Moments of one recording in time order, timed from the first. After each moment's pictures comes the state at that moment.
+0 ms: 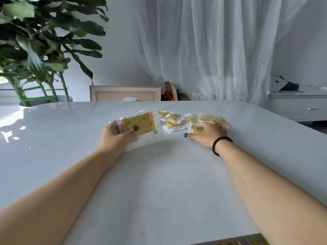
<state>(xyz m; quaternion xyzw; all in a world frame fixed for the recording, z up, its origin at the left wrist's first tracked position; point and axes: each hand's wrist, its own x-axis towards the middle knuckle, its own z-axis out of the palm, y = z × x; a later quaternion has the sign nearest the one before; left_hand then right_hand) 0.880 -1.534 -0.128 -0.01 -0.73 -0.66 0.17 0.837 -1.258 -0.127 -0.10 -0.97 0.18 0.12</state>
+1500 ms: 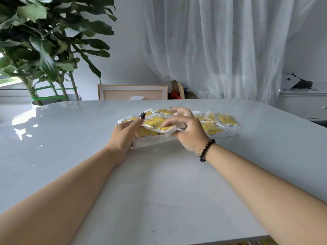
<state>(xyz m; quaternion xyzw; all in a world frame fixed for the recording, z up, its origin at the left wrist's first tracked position) 0.889 -1.536 -0.119 -0.03 -0.67 -0.74 0.06 0.875 -1.345 -0.115 0.26 -0.78 0.53 0.20</state>
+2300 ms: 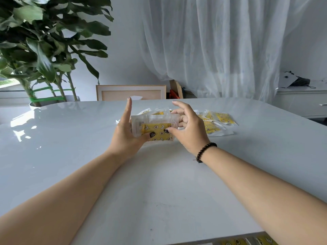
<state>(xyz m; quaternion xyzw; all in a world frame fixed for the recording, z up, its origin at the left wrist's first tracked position) 0.894 -1.528 -0.123 -0.17 -0.79 -0.55 0.22 0.874 -1.338 -0.122 0.23 -0.80 0.47 0.31</state>
